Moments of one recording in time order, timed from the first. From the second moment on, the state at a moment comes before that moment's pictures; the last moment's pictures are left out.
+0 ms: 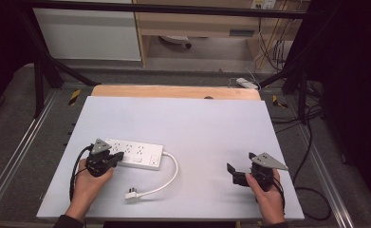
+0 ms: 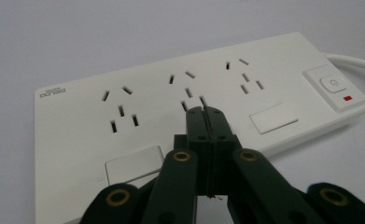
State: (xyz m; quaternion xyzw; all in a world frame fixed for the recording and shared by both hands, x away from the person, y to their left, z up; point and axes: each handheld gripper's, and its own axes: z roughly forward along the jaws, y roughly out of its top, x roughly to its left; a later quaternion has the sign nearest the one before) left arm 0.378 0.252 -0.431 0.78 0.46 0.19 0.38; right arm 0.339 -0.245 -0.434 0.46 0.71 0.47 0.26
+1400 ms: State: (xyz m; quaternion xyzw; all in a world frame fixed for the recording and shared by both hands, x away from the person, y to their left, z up) left arm 0.380 0.264 -0.436 0.76 0.48 0.17 0.40; right arm 0.339 -0.244 -0.435 0.46 0.71 0.46 0.26
